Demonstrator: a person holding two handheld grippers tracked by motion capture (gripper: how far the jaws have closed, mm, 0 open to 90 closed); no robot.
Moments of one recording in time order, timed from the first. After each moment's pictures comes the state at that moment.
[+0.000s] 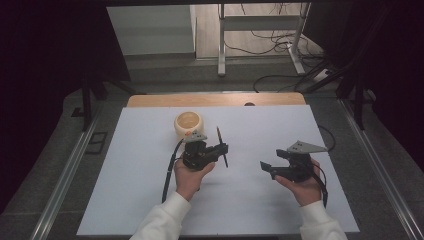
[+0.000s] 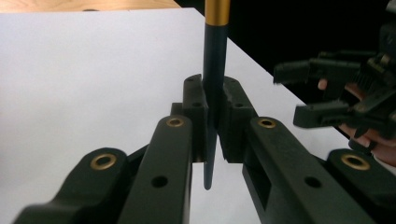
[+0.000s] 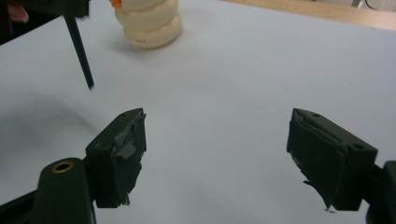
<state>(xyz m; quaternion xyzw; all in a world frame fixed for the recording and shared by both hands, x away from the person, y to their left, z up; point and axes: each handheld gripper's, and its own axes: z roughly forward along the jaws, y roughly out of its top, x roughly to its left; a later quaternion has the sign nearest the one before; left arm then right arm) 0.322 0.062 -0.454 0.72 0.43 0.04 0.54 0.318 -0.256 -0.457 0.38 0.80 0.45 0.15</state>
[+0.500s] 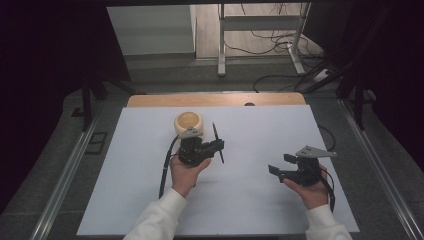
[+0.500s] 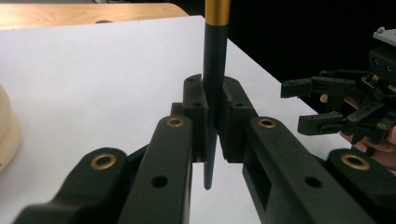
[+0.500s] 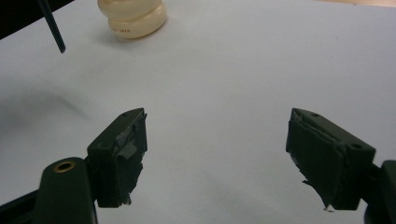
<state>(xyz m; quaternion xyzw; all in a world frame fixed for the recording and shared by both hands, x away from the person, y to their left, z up) 0.326 0.071 -0.444 0.73 0.42 0.05 0.54 0.317 -0.280 -0.472 0.40 0.79 0.45 0.14</state>
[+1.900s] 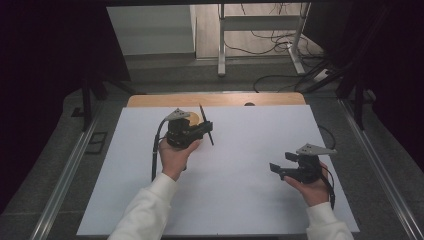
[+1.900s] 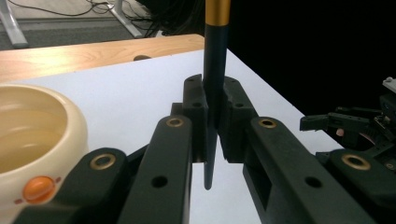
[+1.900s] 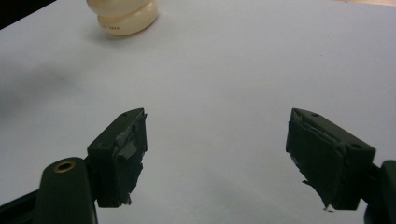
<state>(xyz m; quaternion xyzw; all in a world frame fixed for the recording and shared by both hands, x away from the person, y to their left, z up) 0.352 0.102 -0.411 0.71 0.44 0.09 0.54 0.325 -0.284 -0.473 0.41 0.79 0.44 0.14</state>
